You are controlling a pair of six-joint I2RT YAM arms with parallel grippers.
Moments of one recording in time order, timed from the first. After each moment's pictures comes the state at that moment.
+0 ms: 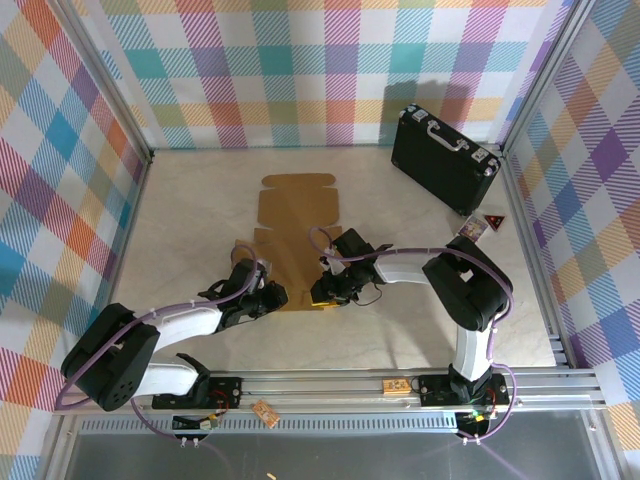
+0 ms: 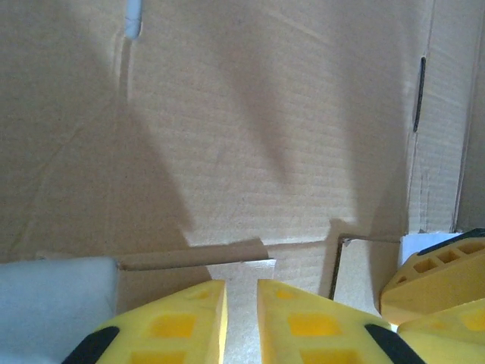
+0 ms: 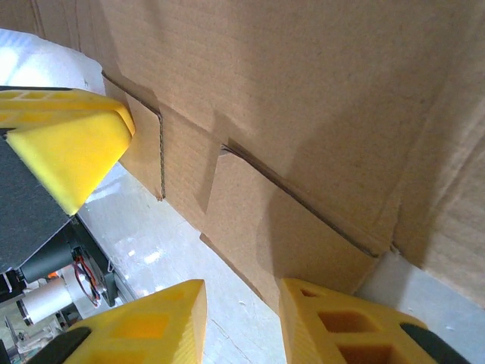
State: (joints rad) left arm -0.57 1.30 0.39 0.04 0.17 -0.89; right arm 0.75 1.86 0.97 -0.23 -0.68 0.64
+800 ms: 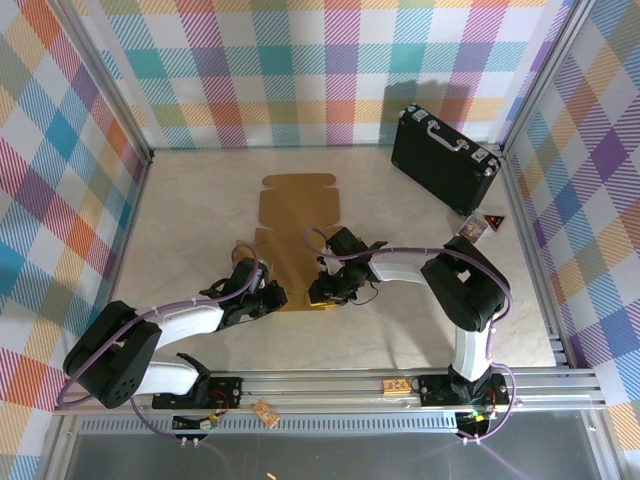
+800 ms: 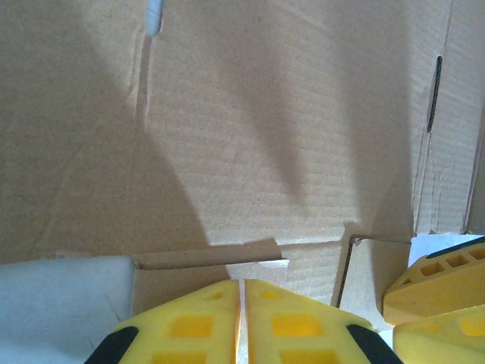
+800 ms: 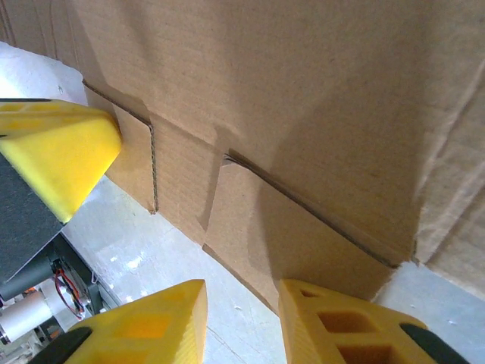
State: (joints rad) left arm -0.57 1.31 0.40 0.02 0.18 -0.90; right arm 0.77 1.87 1.03 -0.32 -0.62 0.65
